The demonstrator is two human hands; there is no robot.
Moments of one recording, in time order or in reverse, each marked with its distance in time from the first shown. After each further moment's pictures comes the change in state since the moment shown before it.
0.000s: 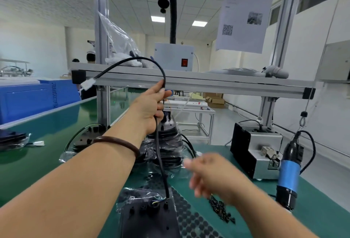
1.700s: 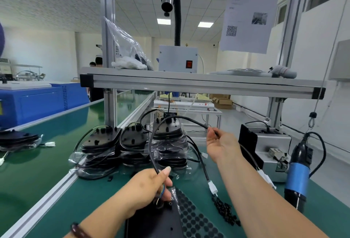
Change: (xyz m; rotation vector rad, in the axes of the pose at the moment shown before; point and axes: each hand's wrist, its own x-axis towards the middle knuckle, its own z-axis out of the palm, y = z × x) left_hand -0.090 -0.097 -0.078 0.920 -0.129 -0.287; right_hand 0.105 -0.003 -0.033 1.549 0.453 0.017
